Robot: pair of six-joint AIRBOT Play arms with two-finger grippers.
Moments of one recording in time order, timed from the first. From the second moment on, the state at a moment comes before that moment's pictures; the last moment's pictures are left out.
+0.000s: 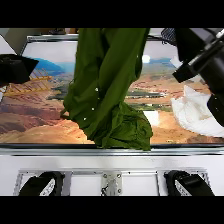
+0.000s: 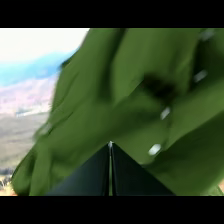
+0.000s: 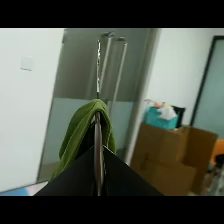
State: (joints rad) left arm -0.04 -0.82 1.48 1.16 -1.19 -1.48; right arm 0.20 -0.72 1.08 0.30 0.48 -0.27
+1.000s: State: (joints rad) left arm -0.04 -0.87 1.33 1.06 -1.10 -1.48; right arm 0.20 -0.18 1.01 0.00 -0.43 -0.58
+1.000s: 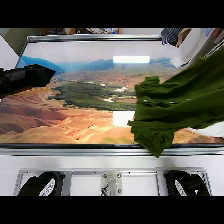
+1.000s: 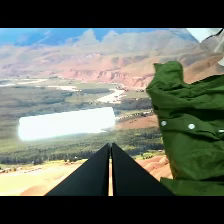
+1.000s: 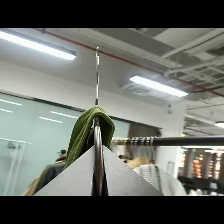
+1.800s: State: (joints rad) left arm -0.04 -0.91 1.33 1.05 -1.10 -1.48; right arm 0.20 -0.24 1.04 -0.31 -0.75 -0.69
